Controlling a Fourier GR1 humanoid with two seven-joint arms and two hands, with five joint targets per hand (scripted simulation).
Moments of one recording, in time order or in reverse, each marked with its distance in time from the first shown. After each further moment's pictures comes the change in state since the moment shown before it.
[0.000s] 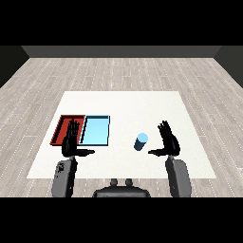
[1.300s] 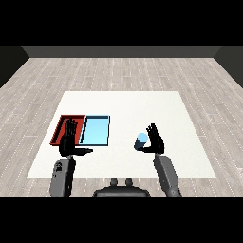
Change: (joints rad) left arm -0.011 0.018 0.019 -0.011 0.023 -0.001 0.026; right arm -0.102 0.059 0.090 0.331 -0.077 -0.091 -0.143
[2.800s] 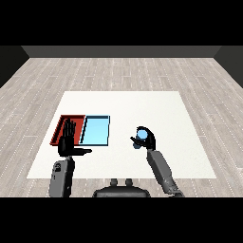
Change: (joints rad) left arm 0.012 0.000 0.011 -0.012 0.023 -0.005 0.009; right arm -0.151 0.003 0.101 0.230 0.031 -0.310 -0.057
